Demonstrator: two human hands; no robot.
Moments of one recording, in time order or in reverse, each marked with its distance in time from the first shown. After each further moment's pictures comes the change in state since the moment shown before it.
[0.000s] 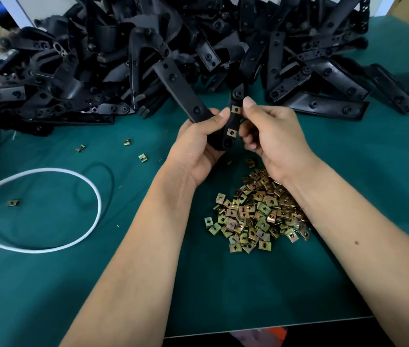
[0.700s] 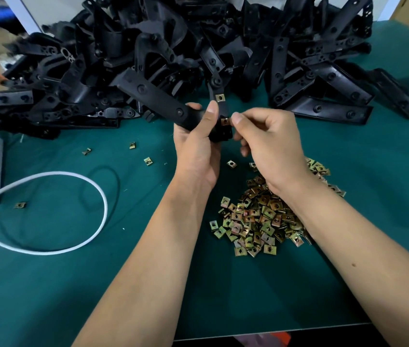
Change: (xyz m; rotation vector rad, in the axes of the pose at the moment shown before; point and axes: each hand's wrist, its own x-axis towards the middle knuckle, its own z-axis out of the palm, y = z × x) left_hand 0.003 -0.010 0.010 -0.259 0.192 0.265; right_hand -0.012 0.005 0.012 -0.302 0.040 -0.303
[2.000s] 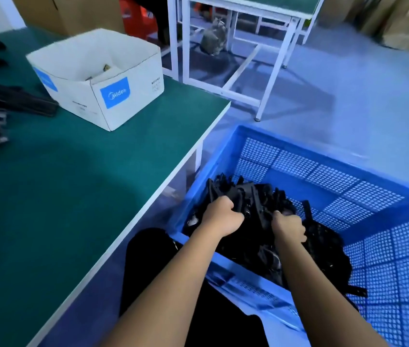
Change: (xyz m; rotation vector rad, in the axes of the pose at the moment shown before) left_hand -0.305 -0.356 0.175 1.476 -1.369 -0.519; right_hand -0.402 0.133 -0.418 -0.326 1.431 1.414
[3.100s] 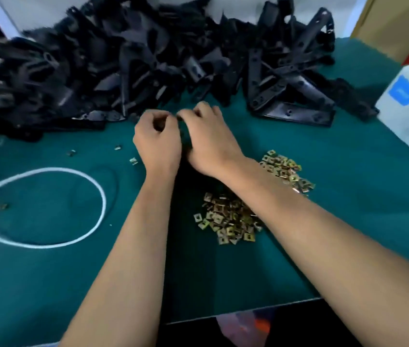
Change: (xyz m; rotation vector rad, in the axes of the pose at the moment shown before) left_hand -0.330 -0.265 -0.328 -0.408 1.866 -0.128; right_hand -0.608 -0.100 0.185 -0.361 -0.827 -2.200
